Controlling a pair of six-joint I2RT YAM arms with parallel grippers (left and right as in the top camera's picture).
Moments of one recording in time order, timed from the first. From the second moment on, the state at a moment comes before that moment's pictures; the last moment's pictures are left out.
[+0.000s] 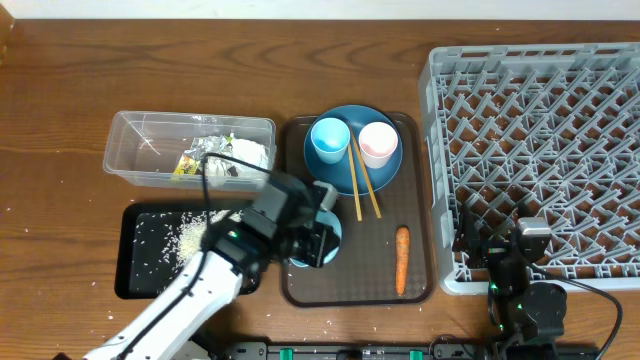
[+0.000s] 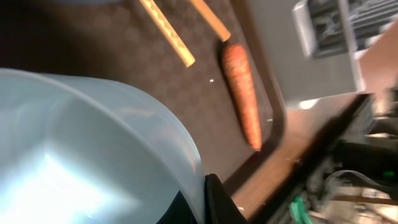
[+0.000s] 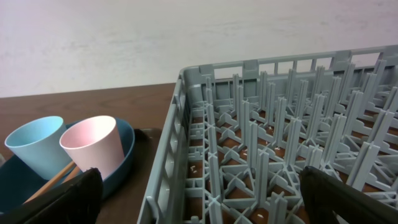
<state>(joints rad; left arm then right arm) -0.60 1.20 0.70 -0.50 0.46 -0.38 0.09 0.02 0.01 -0.07 0.01 0.15</state>
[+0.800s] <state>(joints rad) -0.84 1.34 0.70 -0.37 0.19 -0.38 0.09 0.02 0.01 -0.07 0.01 0.15</state>
